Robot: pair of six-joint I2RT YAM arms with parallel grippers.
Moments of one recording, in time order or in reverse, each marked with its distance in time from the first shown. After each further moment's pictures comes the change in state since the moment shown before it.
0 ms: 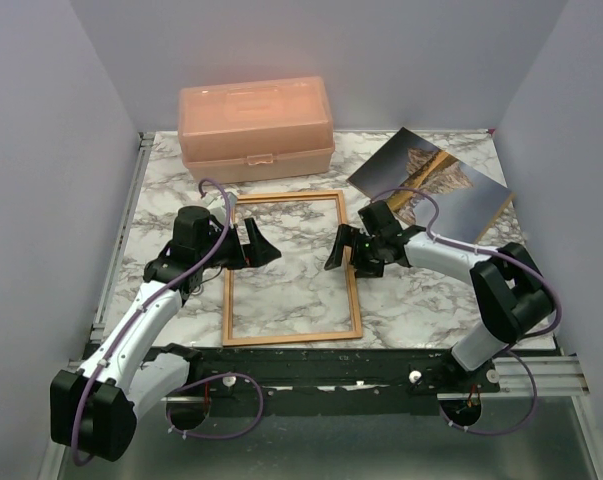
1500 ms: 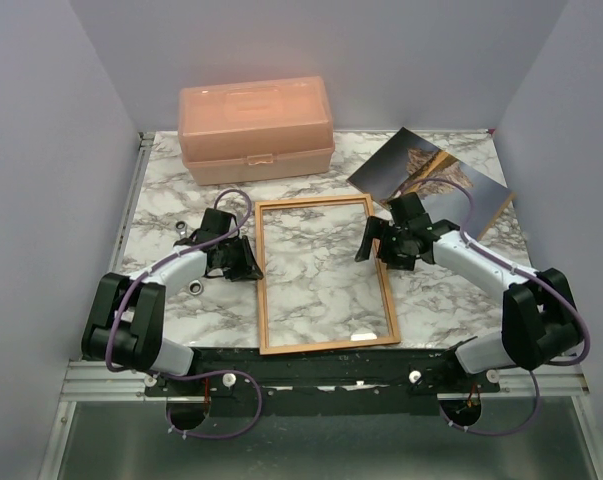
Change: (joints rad) left arm 0.031 0.478 0.011 -0.020 -0.139 -0.011; right arm -0.138 -0.180 -0.001 -0.215 0.125 -0.126
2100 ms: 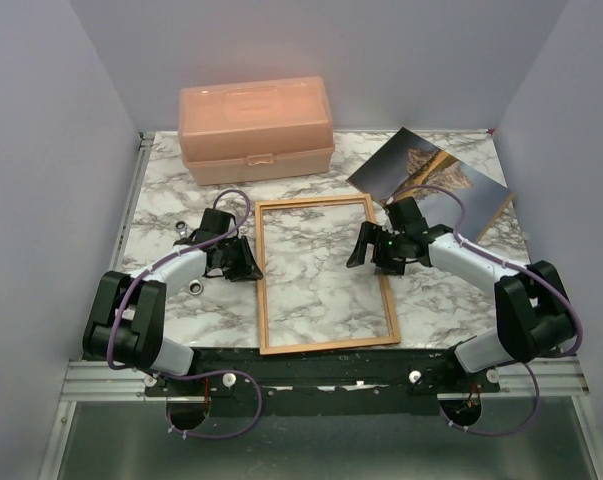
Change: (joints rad) left arm 0.006 0.007 -0.003 0.005 0.005 -0.007; right arm -0.002 0.038 -0.055 0.109 -0.163 0.008
